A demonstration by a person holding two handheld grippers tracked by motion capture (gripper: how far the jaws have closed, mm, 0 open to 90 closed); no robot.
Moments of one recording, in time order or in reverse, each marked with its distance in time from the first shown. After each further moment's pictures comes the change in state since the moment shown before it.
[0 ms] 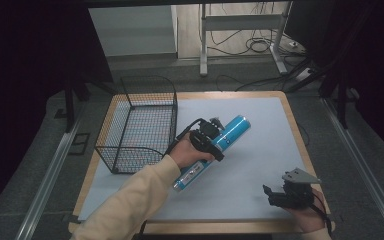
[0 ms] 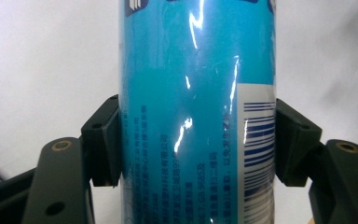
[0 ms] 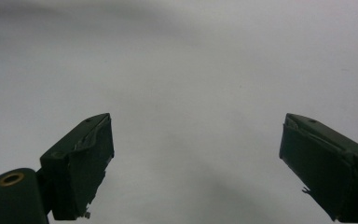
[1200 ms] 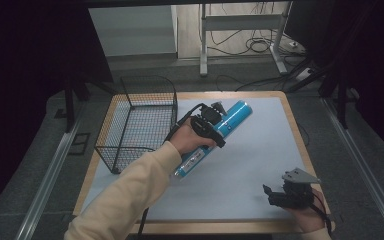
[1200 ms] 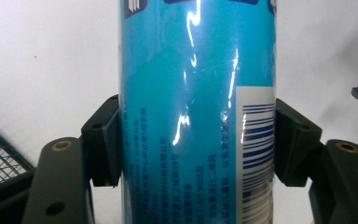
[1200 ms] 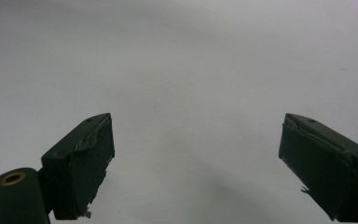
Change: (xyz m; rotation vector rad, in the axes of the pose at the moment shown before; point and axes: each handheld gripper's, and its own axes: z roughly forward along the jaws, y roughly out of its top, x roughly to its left) left arm 0.007 0.029 -0.029 -0.015 0.040 0.014; right arm 0.000 0.000 0.000 0.003 -0.005 -0.002
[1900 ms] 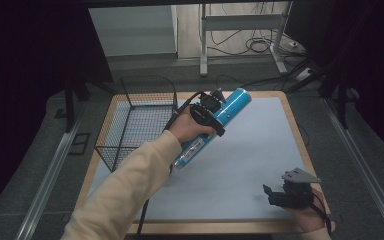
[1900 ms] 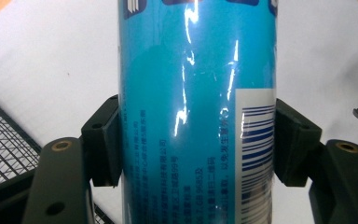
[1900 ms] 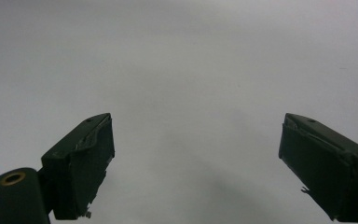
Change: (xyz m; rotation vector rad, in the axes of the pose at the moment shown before) left arm 0.013 0.020 -0.018 -0.007 0.031 -0.007; right arm -0.001 0.000 0.001 0.003 0.001 0.002
